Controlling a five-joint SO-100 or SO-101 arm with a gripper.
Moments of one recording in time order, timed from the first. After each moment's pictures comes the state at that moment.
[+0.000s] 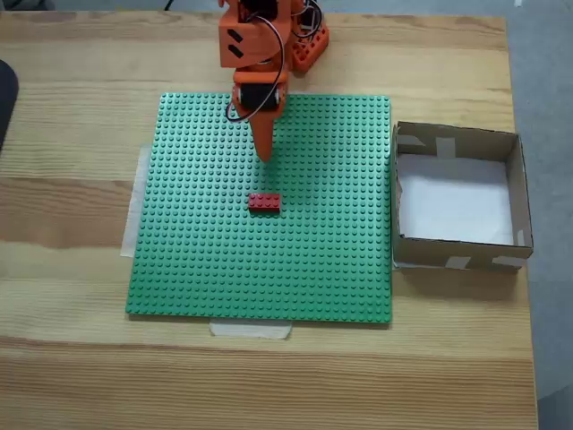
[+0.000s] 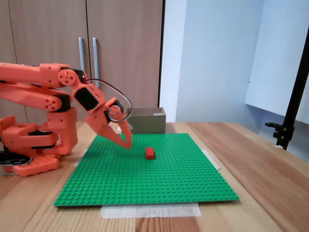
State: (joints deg) arm -2.6 166.9 164.6 46.8 -2.5
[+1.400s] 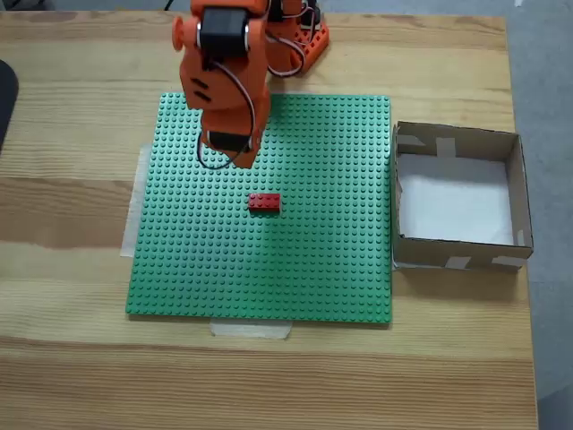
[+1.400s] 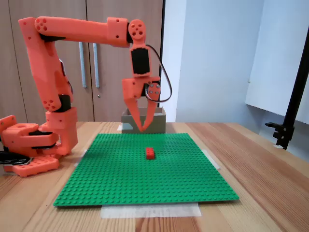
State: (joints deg) arm -0.4 104.2 99.1 79.7 3.3
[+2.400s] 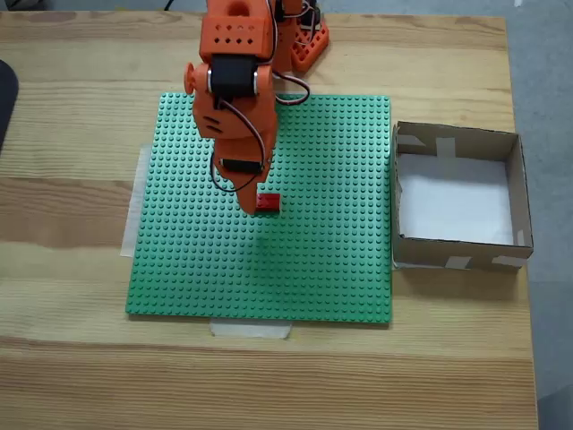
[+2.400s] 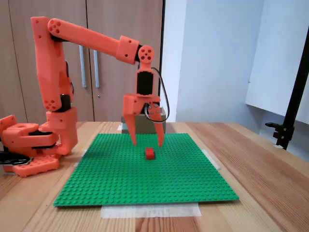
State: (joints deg) arm -1.6 96.5 103.9 75.1 2.1
